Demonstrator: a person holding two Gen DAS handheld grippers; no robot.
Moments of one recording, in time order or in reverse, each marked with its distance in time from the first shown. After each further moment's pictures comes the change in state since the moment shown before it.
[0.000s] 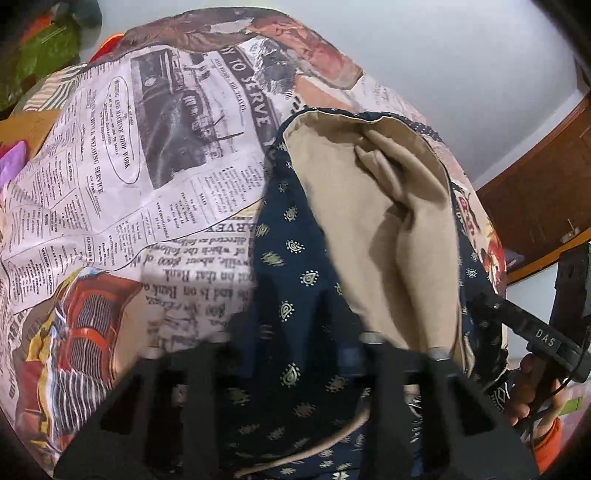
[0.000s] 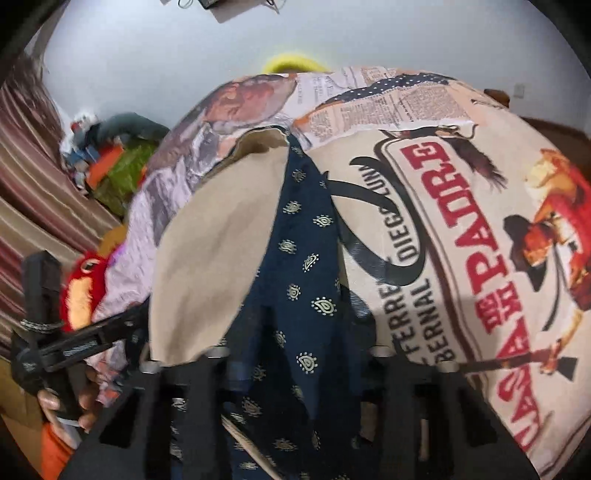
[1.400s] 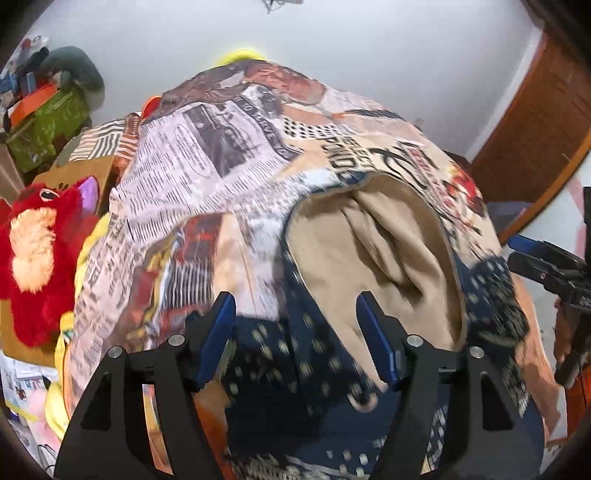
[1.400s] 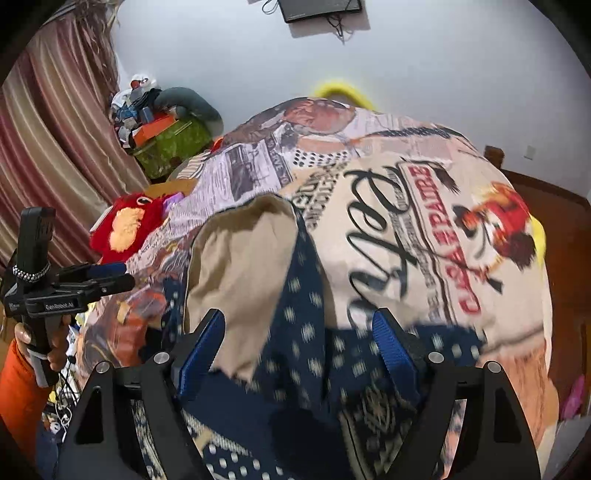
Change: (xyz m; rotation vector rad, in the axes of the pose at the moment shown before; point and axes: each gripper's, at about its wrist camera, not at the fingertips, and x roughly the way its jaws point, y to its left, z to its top) left arm -0.148 -0.011 -0.096 0.197 -0.076 0.126; right arm -0.145 0.073 -0.104 -0.259 -0.069 -0.038
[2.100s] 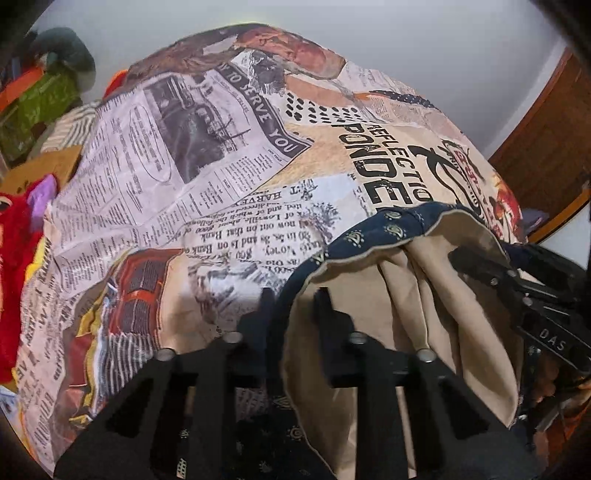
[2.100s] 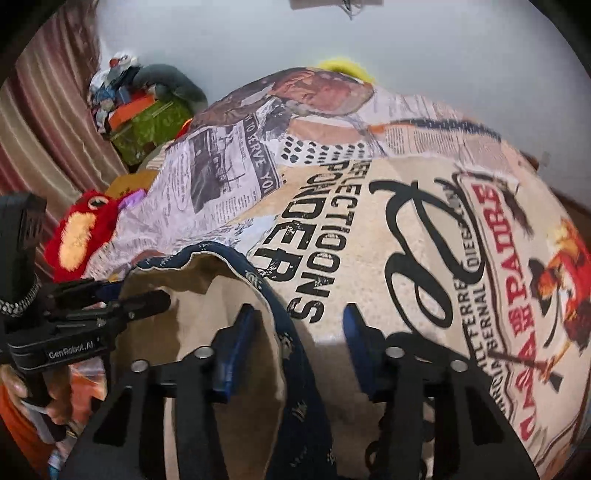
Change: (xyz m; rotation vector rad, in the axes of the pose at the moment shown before) left arm 0.116 -0.007 0.051 -0.021 0.058 0.011; right arm 0.150 0.003 0.063 -0.079 0.047 -0.078
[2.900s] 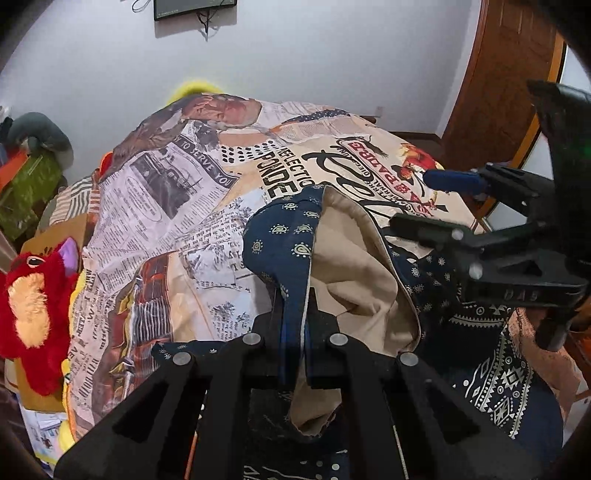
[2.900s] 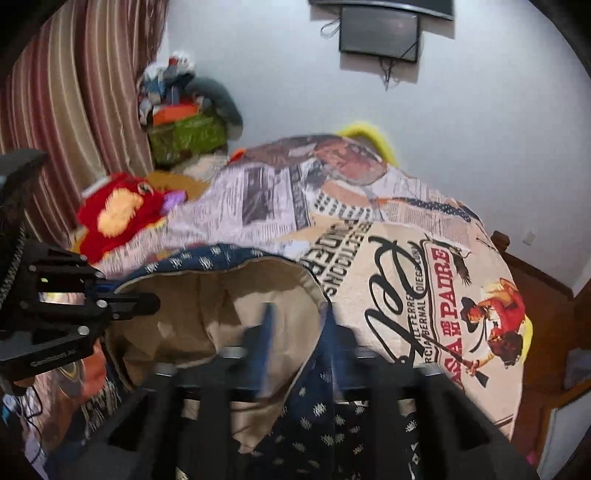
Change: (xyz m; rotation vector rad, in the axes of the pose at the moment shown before) left arm -0.129 -0.070 -0.069 0.246 -0.118 -0.028; right arm -0.132 0.048 -0.044 -0.202 -0.150 -0.048
